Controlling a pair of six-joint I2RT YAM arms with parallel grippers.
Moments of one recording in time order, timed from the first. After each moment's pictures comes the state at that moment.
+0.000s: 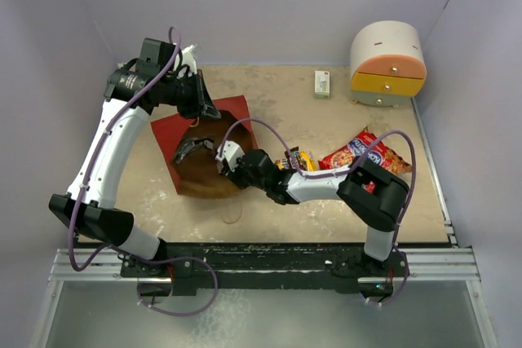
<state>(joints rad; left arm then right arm) -0.29 1.51 1.82 -1.14 0.44 -0.47 1.02 1.85 0.97 0.41 0.12 -0.13</state>
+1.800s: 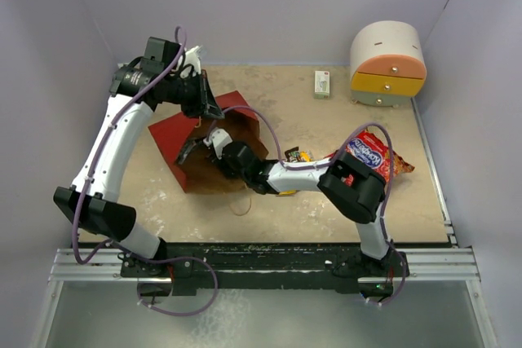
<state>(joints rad) -0.28 1.55 1.82 -1.13 0.51 -0.44 1.03 2.01 1.22 0.26 0.27 0.01</state>
